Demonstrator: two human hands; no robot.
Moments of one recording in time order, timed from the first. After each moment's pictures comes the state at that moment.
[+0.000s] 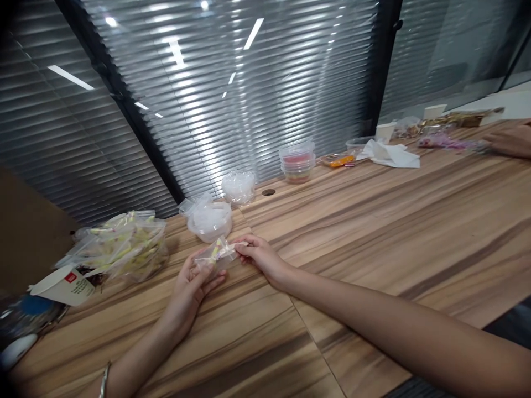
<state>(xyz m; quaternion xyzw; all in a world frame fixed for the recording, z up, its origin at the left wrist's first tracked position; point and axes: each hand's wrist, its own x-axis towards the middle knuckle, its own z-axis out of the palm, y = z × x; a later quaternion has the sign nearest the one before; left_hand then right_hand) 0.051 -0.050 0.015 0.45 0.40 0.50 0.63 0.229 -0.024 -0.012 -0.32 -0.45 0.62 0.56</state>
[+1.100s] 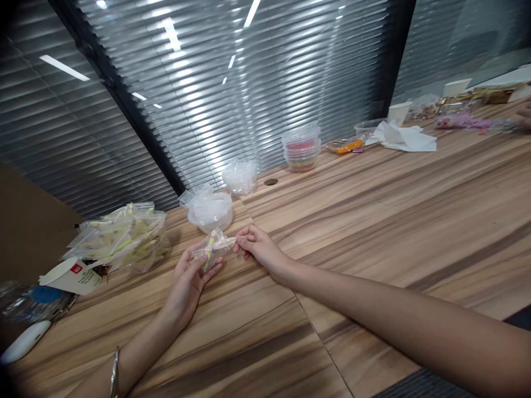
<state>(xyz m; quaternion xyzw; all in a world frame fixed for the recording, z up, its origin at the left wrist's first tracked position) 0.044 -0.046 0.007 0.43 0.39 0.53 0.62 0.228 -0.026 -0.017 -0.34 -0.47 0.59 0.56</state>
